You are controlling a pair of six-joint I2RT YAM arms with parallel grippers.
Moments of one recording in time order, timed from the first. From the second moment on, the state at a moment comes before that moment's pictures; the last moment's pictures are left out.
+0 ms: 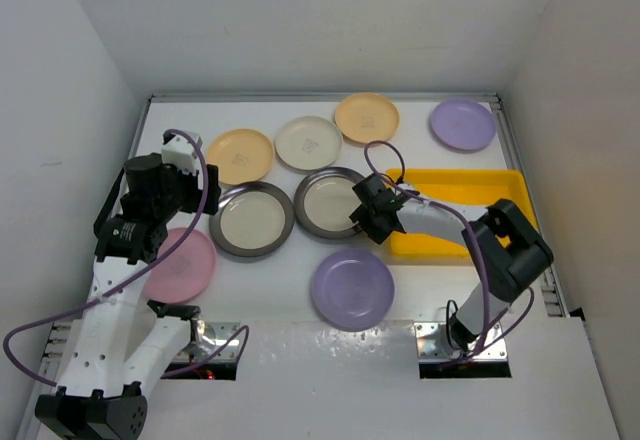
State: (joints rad) left arm -0.06 0.79 0.96 -0.64 0.11 0.10; right arm 0.64 1.63 0.84 -0.35 0.30 1.34
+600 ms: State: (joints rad) left arm -0.06 0.81 0.96 -0.62 0.11 0.12; right arm 0.63 1.70 0.82 -0.03 0.23 1.31
